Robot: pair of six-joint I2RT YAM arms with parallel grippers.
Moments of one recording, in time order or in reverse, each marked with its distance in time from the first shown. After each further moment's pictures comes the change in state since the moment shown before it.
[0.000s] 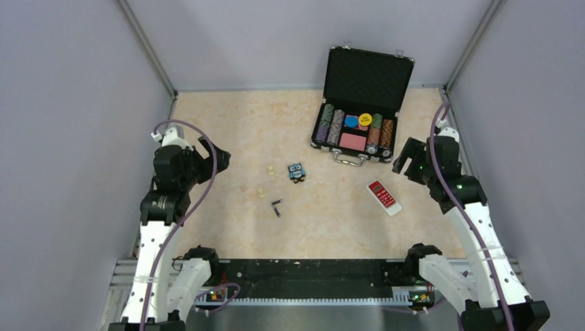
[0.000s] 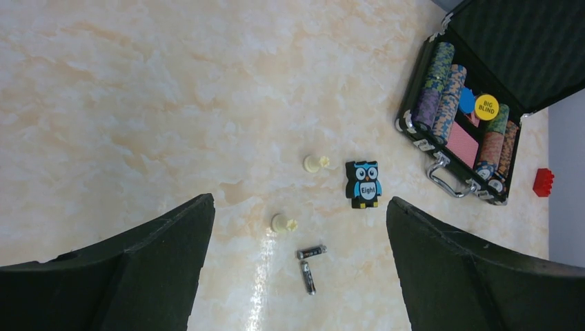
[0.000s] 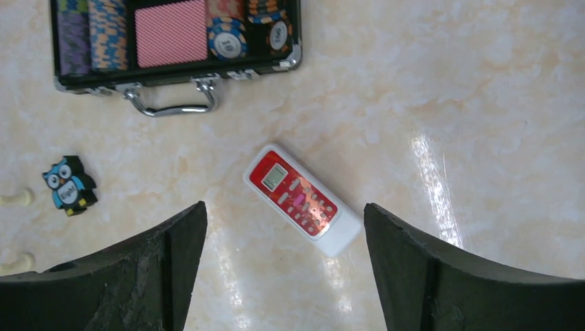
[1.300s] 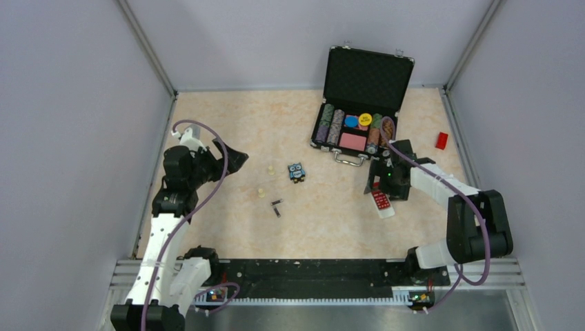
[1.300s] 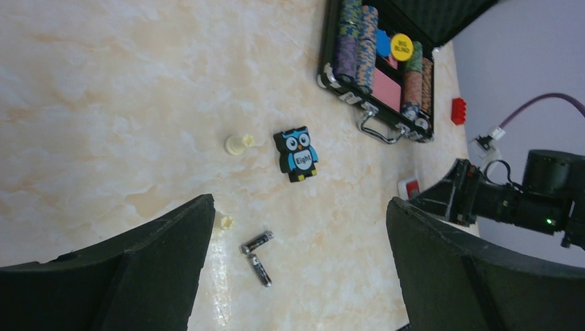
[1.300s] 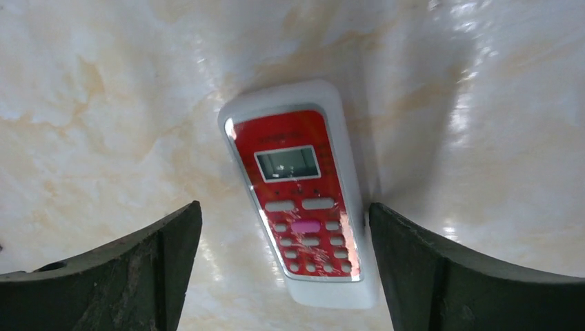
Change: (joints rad) left arm 0.000 0.053 -0.165 0.280 0.330 -0.036; right arm 0.054 0.564 -0.169 0.232 -0.264 -0.013
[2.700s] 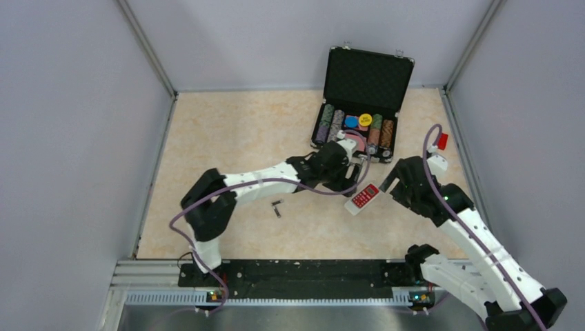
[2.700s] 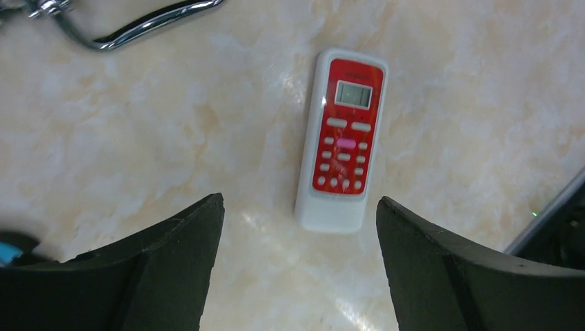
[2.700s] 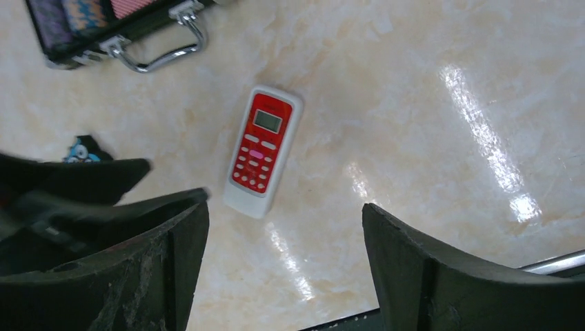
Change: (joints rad) left arm -0.970 1.031 0.616 0.068 -0.406 0.179; right arm 0.264 -0.609 0.086 -0.449 0.501 0.508
